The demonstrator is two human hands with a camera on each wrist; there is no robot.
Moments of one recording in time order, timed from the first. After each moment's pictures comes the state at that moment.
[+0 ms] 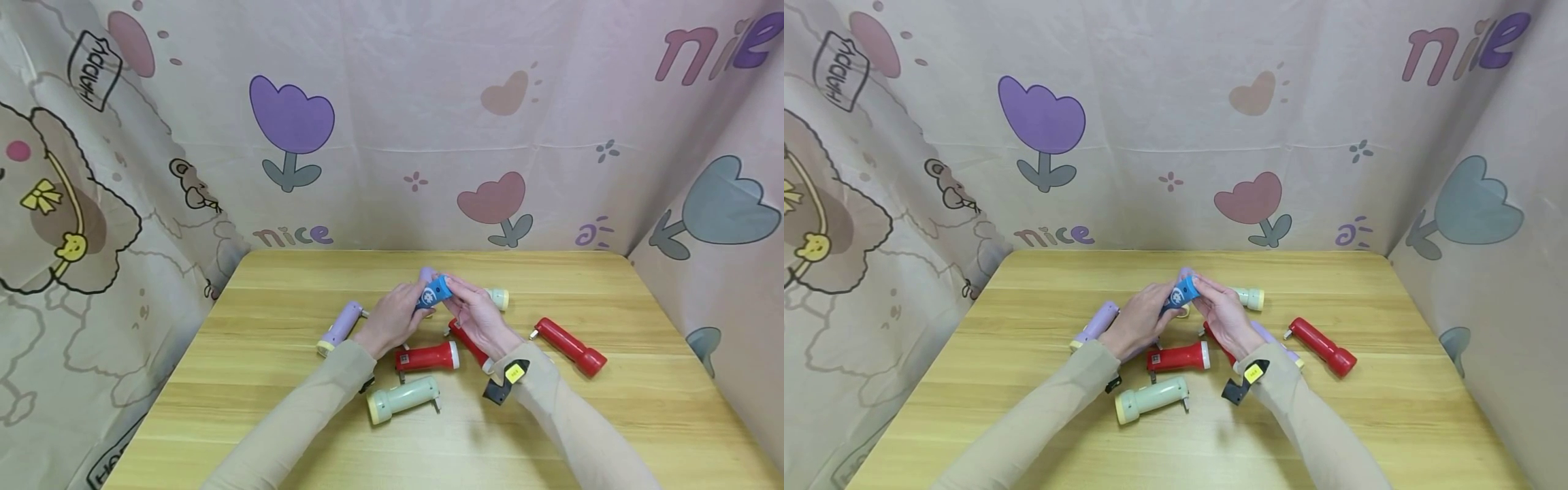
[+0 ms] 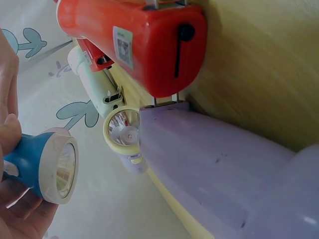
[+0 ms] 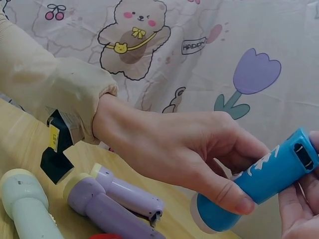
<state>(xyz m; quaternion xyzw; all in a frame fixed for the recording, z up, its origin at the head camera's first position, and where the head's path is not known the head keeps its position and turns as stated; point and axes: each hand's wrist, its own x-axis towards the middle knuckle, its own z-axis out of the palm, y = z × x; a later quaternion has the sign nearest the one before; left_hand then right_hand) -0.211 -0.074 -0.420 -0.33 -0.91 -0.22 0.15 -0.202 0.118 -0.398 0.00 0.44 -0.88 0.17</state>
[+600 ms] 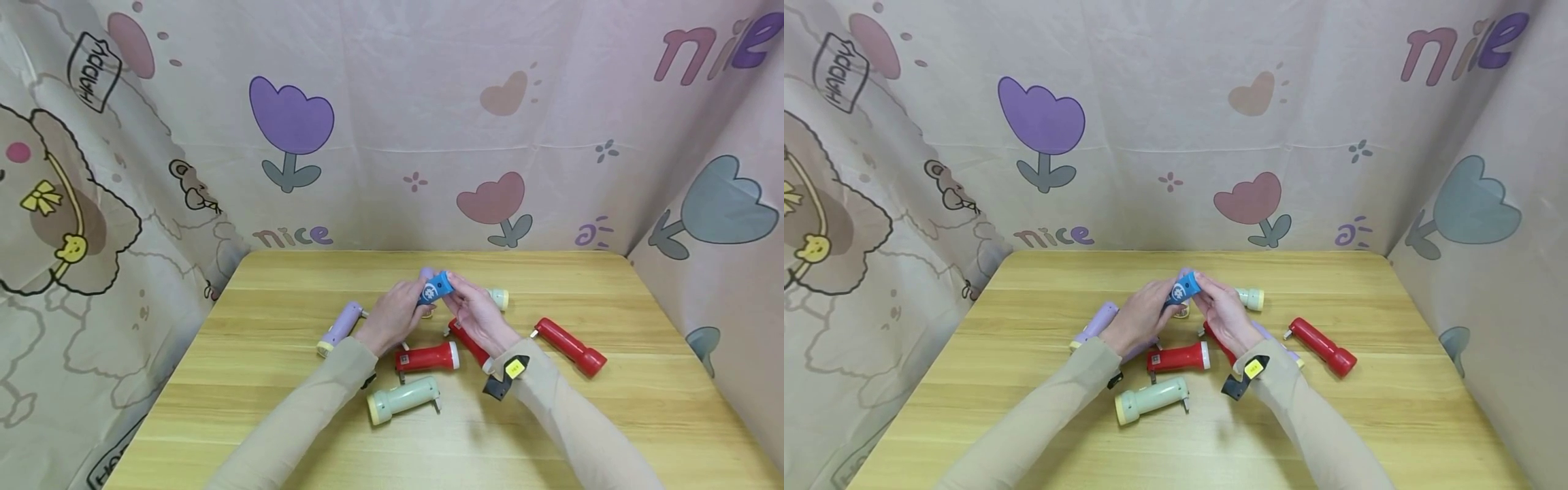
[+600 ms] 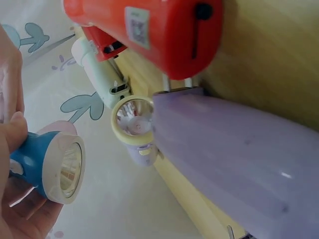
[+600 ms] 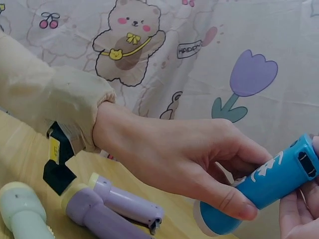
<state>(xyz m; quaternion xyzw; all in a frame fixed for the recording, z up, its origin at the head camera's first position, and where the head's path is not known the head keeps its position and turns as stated) -0.213 -0.072 -0.415 -0.31 -0.92 -0.19 0.13 -0.206 0.119 -0.396 0.04 0.43 -0.88 0.17</state>
